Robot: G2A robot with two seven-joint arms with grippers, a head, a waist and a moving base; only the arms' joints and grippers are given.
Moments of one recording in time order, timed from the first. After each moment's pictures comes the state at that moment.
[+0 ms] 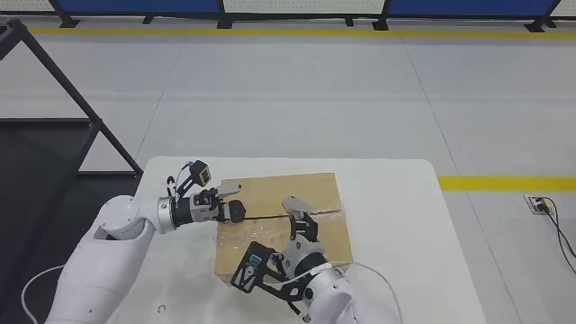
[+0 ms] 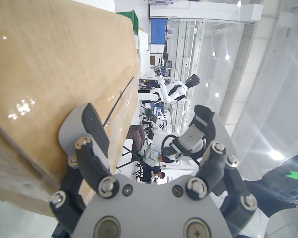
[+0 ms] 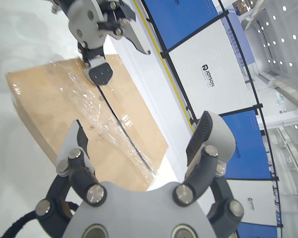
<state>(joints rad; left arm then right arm) 0.57 -1.09 -1.15 -0.95 -0.55 -0.17 -1.30 -0.97 -1.38 0.81 -2.05 -2.06 -0.31 0.81</state>
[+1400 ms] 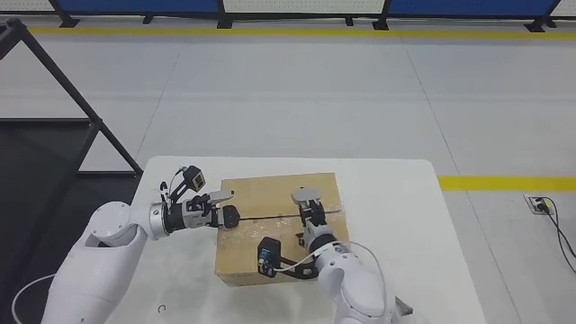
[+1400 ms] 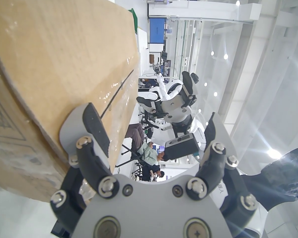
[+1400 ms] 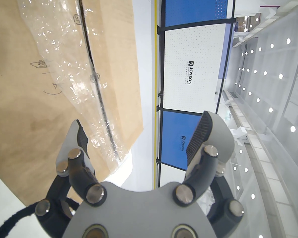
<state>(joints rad) 0.62 -1.07 -1.20 -0.98 -0.56 -0.17 -1.32 -0.93 -1.36 0.88 -1.90 -2.36 -0.62 0.62</state>
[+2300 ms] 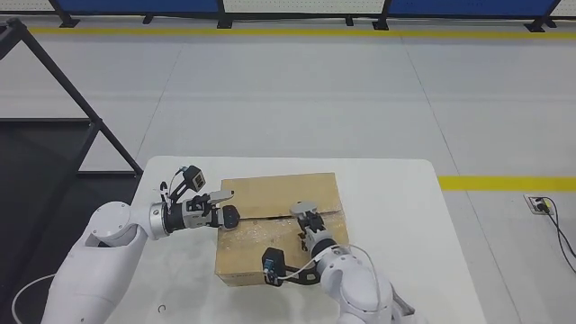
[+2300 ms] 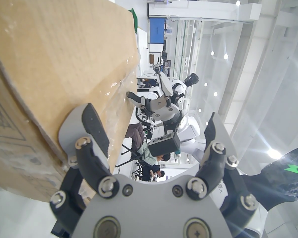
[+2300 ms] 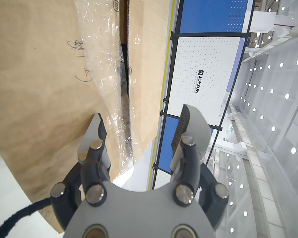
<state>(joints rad) 0.62 -1.07 -1.20 -0.98 -0.56 -0.17 -1.32 -0.95 -1.37 0.89 -1.86 -2.46 -0.72 0.55</state>
